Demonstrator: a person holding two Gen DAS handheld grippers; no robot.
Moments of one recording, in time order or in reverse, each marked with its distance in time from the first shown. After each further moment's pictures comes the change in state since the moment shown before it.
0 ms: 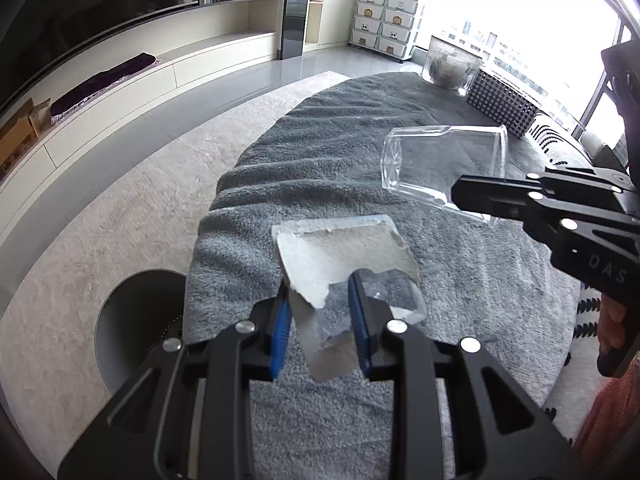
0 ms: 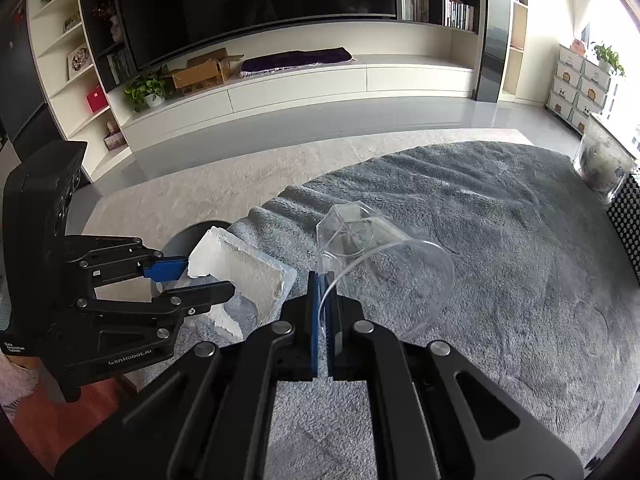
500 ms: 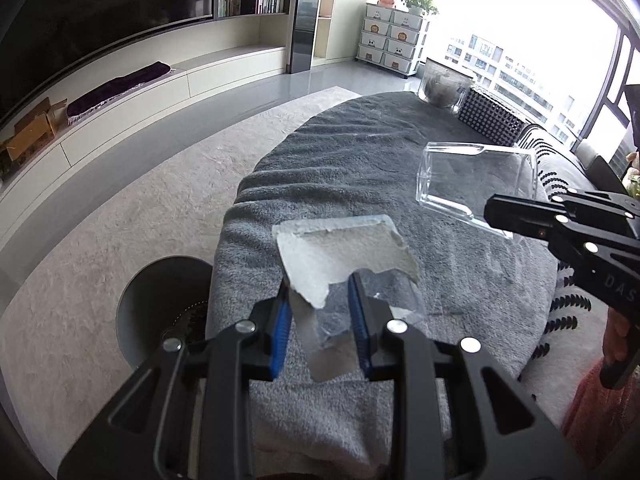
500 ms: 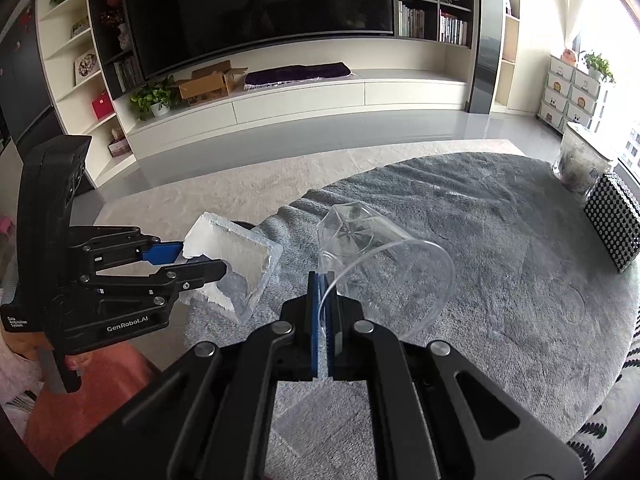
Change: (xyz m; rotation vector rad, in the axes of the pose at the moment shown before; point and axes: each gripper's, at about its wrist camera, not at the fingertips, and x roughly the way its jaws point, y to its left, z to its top) left arm -0.065 -0.005 -0.019 -0.026 -0.051 0.023; right arm -0.067 0.034 -0.021 -0.004 -0.044 -0.018
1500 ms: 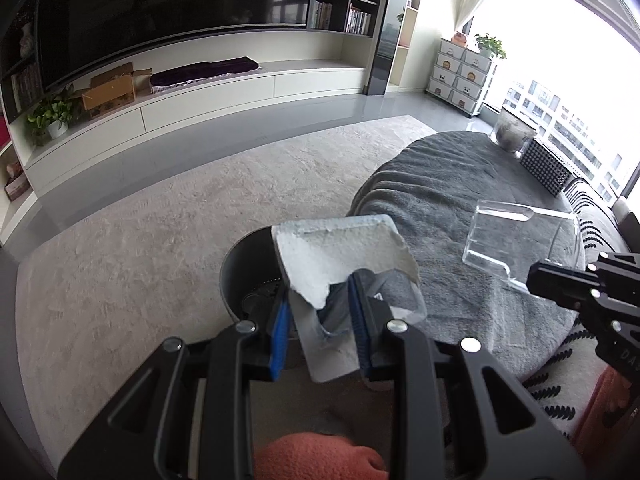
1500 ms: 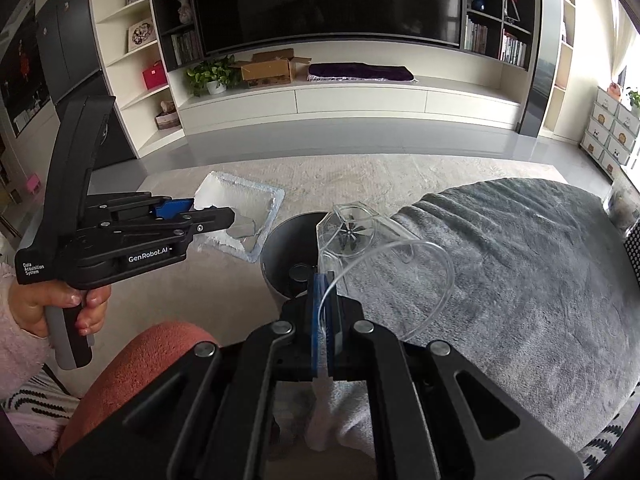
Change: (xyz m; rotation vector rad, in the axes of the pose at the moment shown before) left arm -0.089 0.115 -0.064 -0.199 -0.079 0.164; right arm 0.004 0.143 -0.008 -0.140 0.021 0.115
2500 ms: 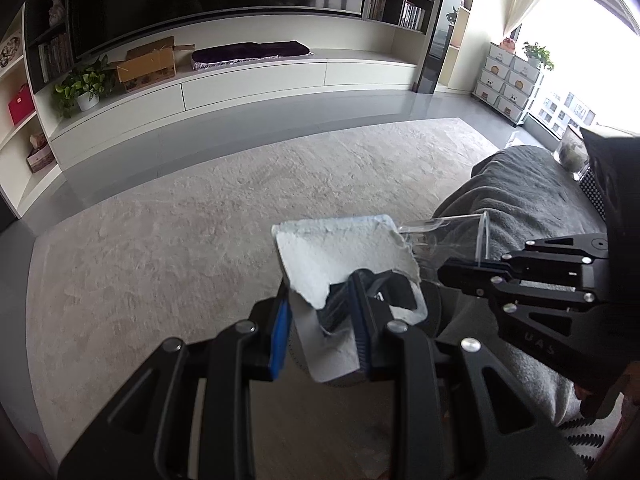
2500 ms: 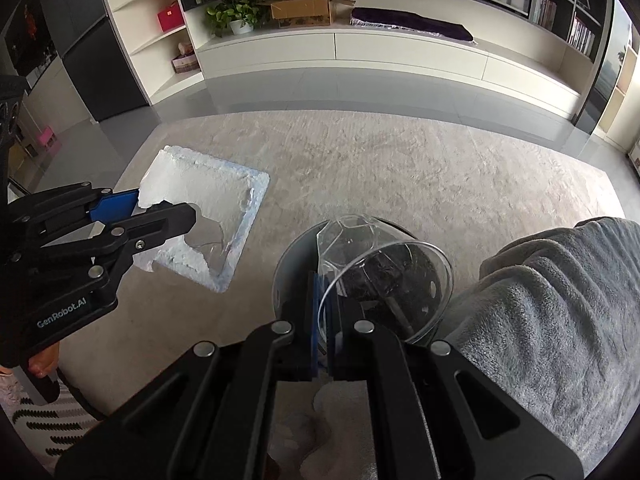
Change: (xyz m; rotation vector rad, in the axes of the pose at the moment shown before) left arm 0.060 0.096 0.017 -0.089 0.036 0.098; right arm 0.193 0.033 0.073 -0.091 0.214 0.094
